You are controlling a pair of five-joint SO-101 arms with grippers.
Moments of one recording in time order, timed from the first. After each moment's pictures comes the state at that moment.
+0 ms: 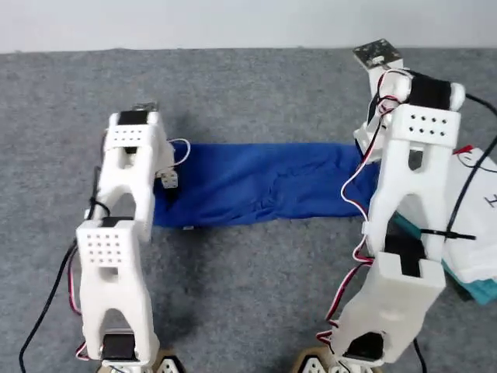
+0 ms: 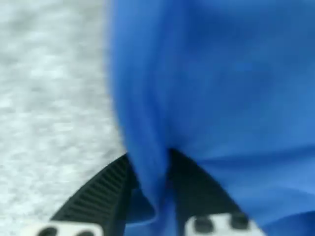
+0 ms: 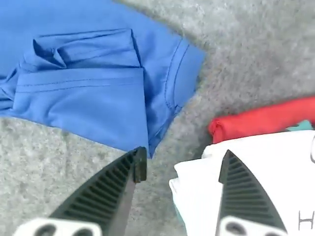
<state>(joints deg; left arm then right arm) -4.7 53.5 -35.6 97.0 17.6 6.9 20.1 -37.9 100.5 27.8</state>
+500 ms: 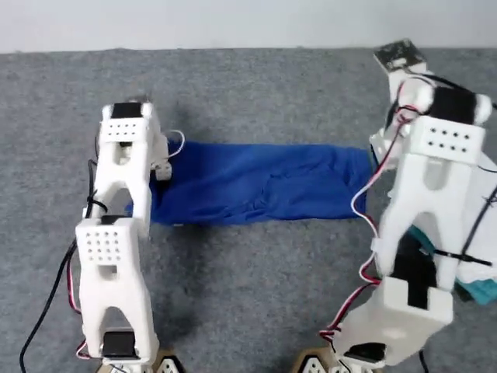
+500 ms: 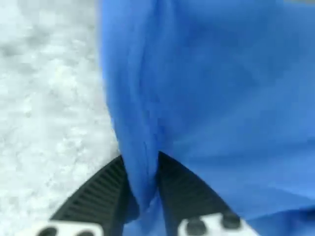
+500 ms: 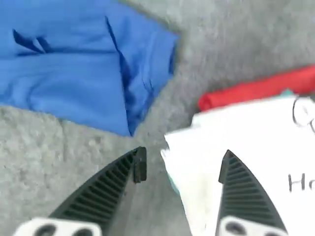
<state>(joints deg) -4.7 46.9 -38.7 99.4 18.1 11.6 9.4 -28.0 100.5 27.8</state>
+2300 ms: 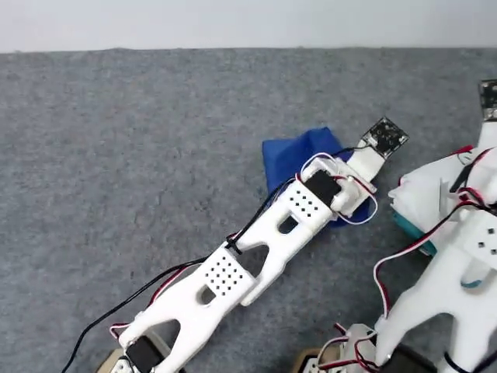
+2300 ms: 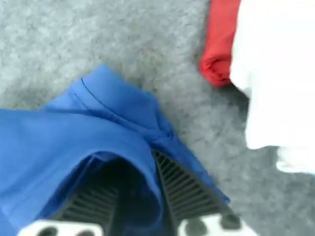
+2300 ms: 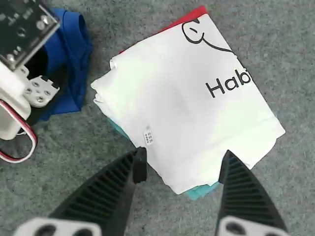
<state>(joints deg) 43.9 76.4 -81.8 71.1 5.6 30.1 -24.4 -3.8 94.4 27.8</state>
